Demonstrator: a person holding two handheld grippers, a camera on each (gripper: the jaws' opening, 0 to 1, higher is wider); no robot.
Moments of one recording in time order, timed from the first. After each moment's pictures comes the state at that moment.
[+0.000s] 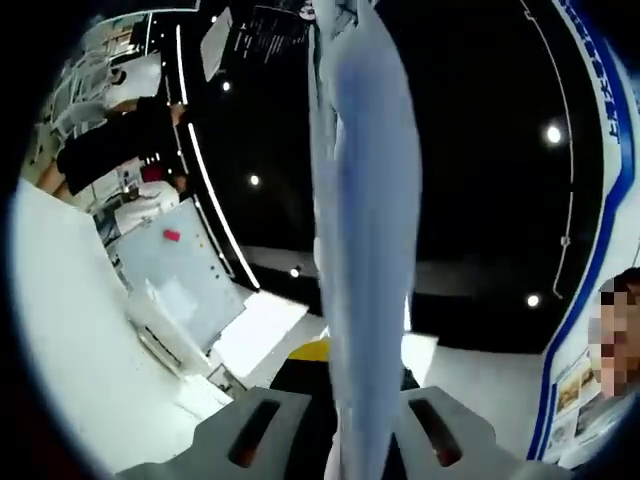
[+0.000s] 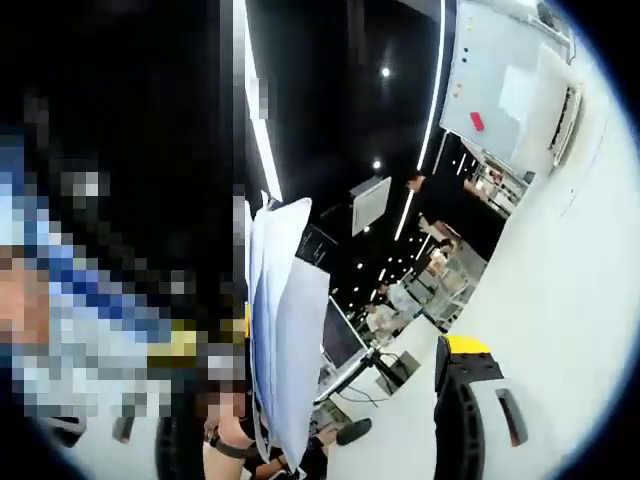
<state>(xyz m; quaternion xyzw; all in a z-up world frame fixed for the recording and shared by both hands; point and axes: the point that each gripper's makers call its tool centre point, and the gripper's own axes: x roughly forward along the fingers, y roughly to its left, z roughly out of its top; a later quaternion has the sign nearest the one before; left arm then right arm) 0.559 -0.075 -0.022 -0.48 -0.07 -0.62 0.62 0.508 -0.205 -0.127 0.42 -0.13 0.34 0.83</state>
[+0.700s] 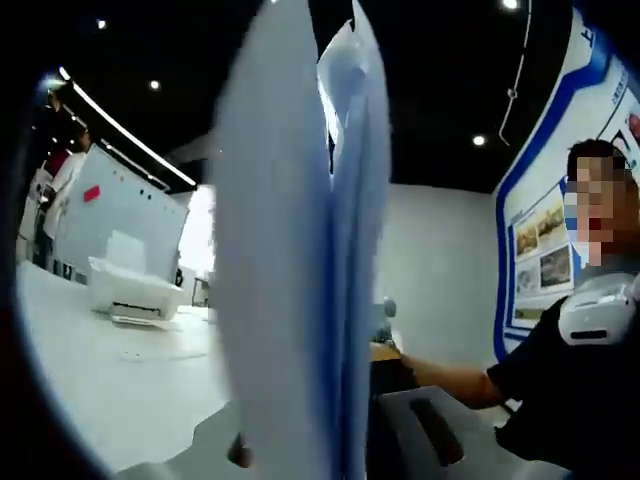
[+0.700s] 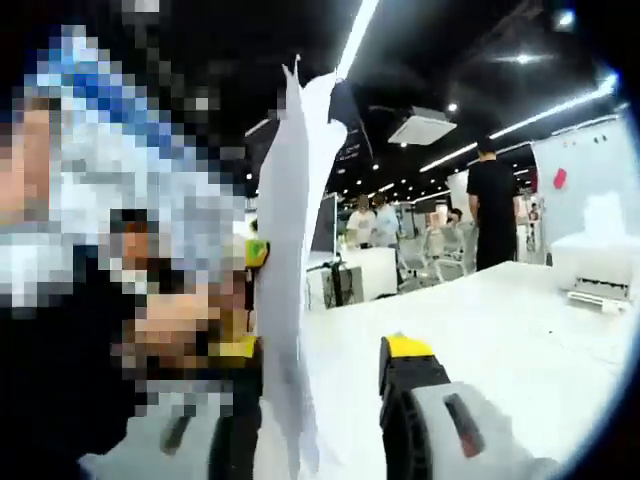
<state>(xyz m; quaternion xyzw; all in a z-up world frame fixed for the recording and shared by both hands) 0.499 -0.167 -0.081 -0.13 -0.02 -0.81 0.57 0.488 -0.224 -0.157 0.01 0.06 0.42 0.90</state>
